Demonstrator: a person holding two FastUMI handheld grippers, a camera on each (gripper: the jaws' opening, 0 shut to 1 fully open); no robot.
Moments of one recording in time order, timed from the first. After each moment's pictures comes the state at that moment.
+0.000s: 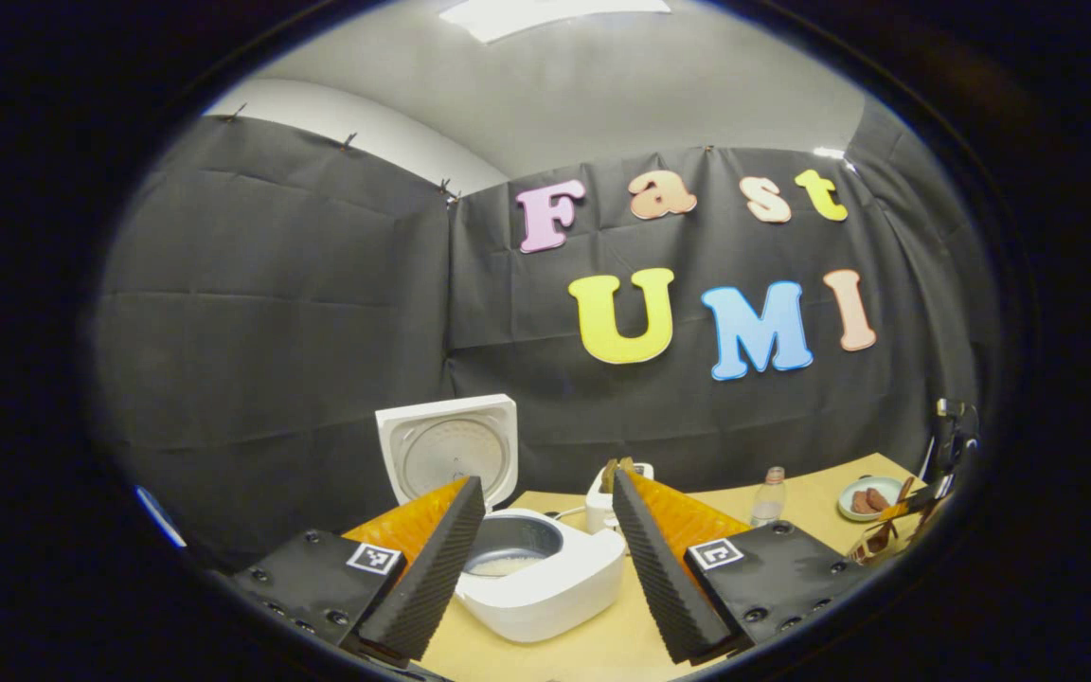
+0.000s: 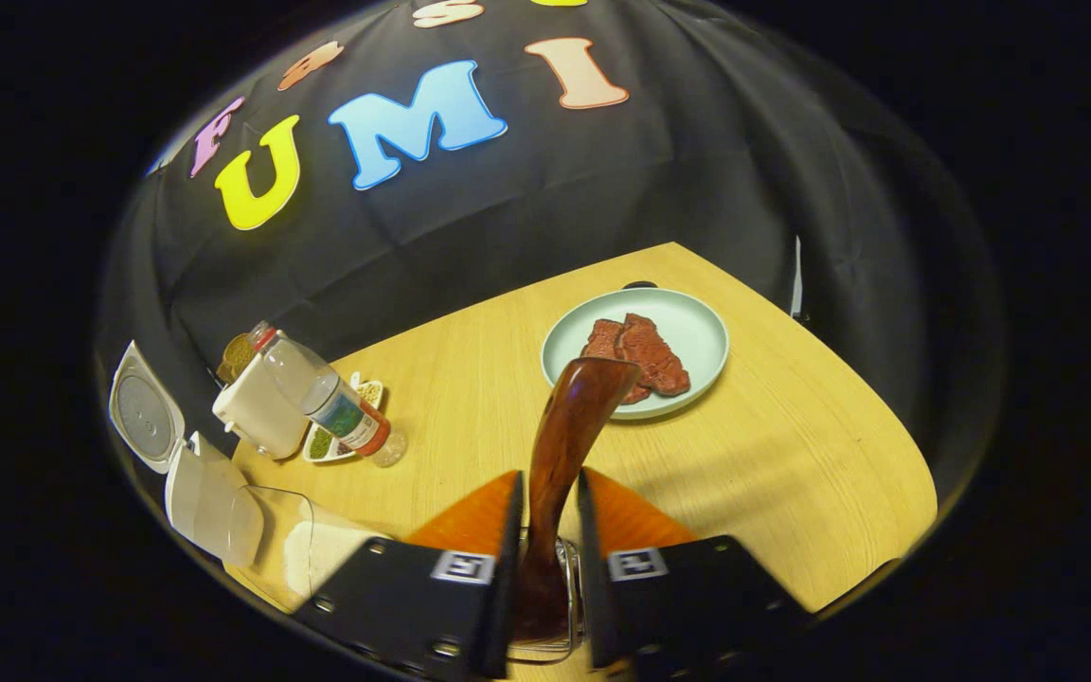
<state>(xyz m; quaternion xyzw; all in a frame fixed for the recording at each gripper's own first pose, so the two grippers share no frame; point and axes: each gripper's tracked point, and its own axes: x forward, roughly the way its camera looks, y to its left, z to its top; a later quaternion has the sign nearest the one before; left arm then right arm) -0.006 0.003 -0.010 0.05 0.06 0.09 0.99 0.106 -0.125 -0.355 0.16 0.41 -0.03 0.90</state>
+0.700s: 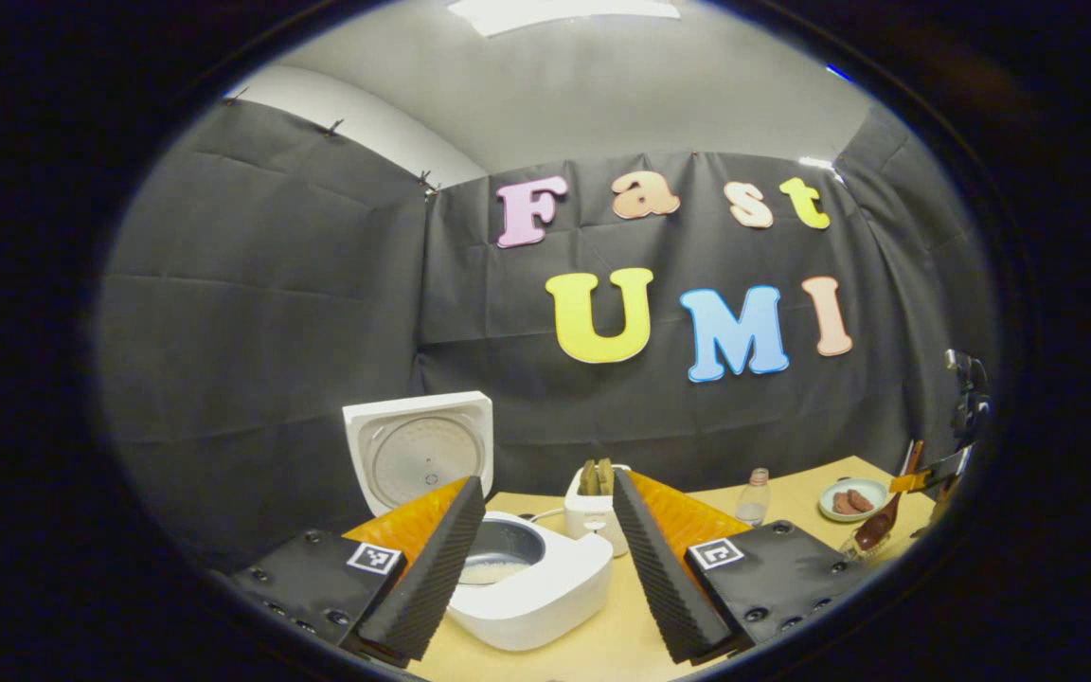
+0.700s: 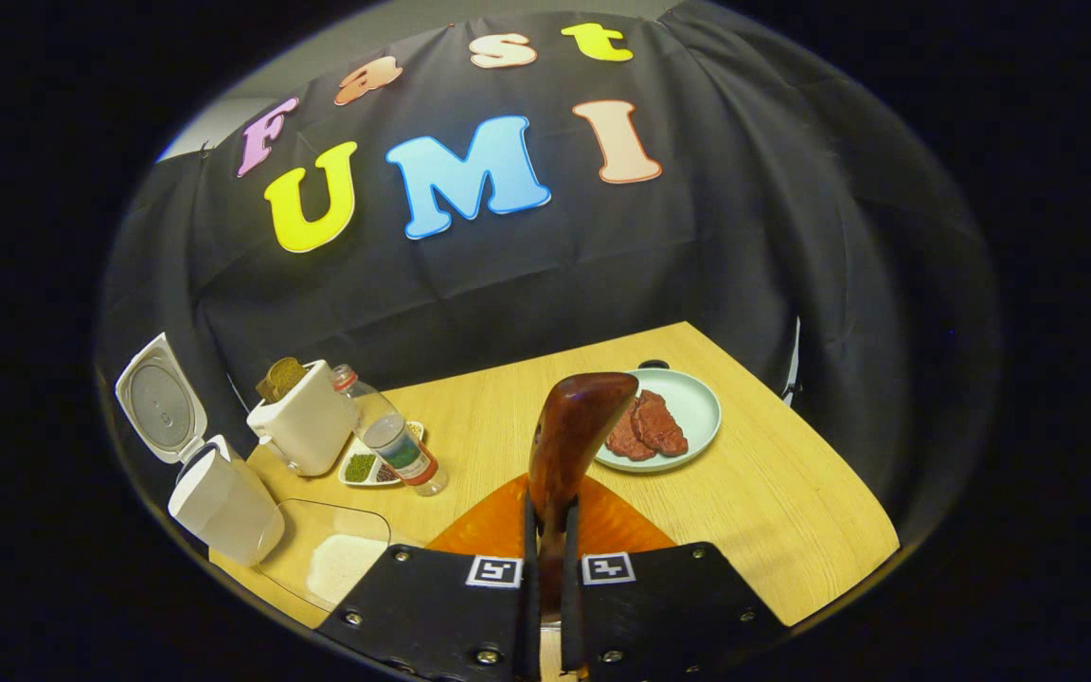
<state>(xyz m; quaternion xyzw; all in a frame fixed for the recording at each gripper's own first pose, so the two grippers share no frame) 0.019 0.008 -0.022 0.02 0.06 0.03 1.00 0.091 -0.104 -0.246 0.11 0.32 -0.01 0.94</state>
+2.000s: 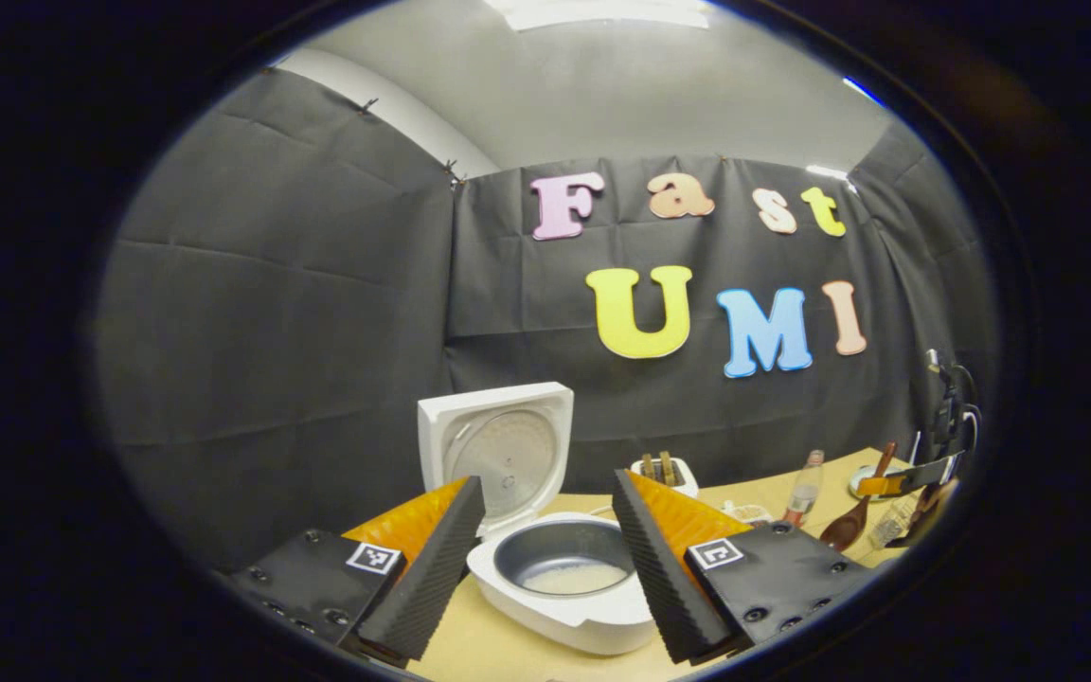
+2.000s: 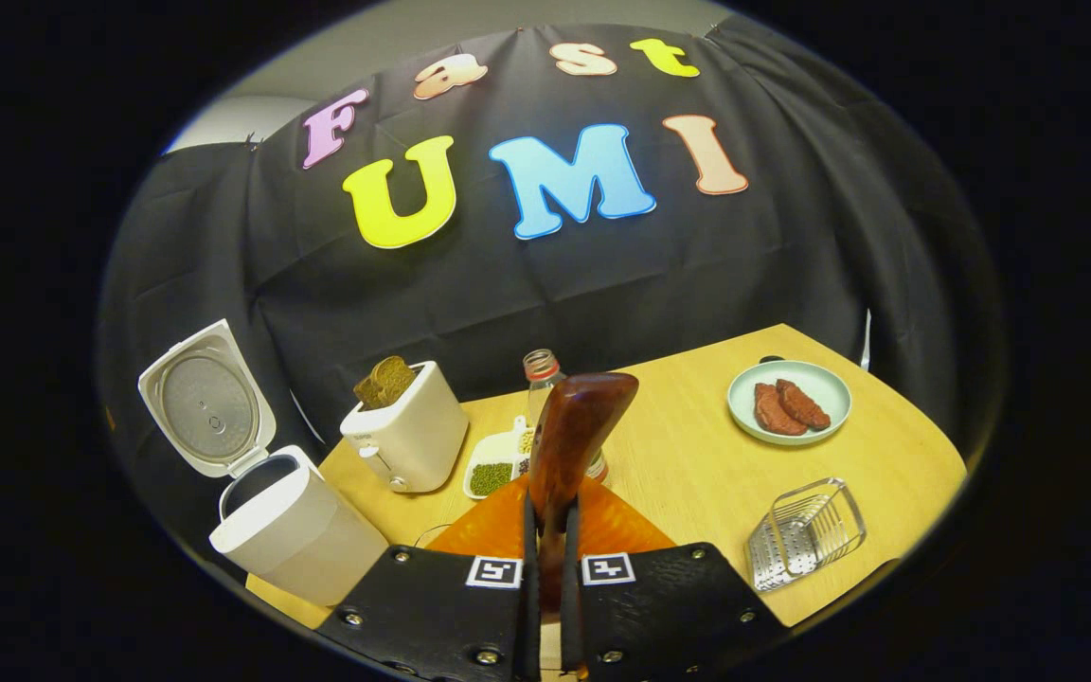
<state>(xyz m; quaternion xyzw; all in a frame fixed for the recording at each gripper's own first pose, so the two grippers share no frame) 0.029 0.180 -0.046 0.02 0.06 0.03 1.00 0.095 0.106 -0.259 0.13 0.29 0.05 0.95</state>
